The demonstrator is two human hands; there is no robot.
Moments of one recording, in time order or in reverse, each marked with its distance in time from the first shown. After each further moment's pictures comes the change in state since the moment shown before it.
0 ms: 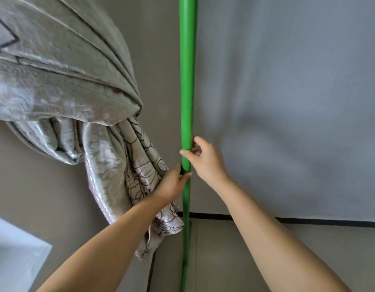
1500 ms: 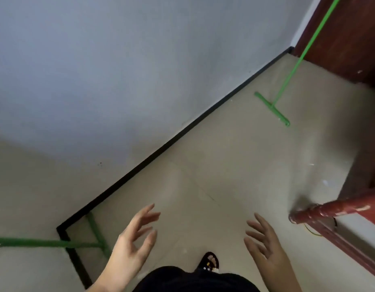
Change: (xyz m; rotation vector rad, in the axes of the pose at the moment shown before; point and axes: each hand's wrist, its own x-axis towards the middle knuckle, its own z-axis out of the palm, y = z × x) left_hand -0.227 0.083 0.238 -0.141 -0.724 0.255; right_hand -0.523 0.147 -0.205 0.239 0.760 0.861
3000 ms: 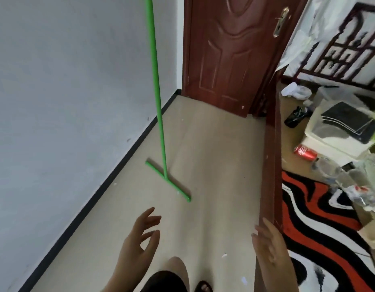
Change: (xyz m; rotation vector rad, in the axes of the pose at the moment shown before) left_hand 0.734 0.375 0.646 -0.050 -0.237 0.183; right_hand 0.679 0.014 -0.656 0.218 0.593 0.023
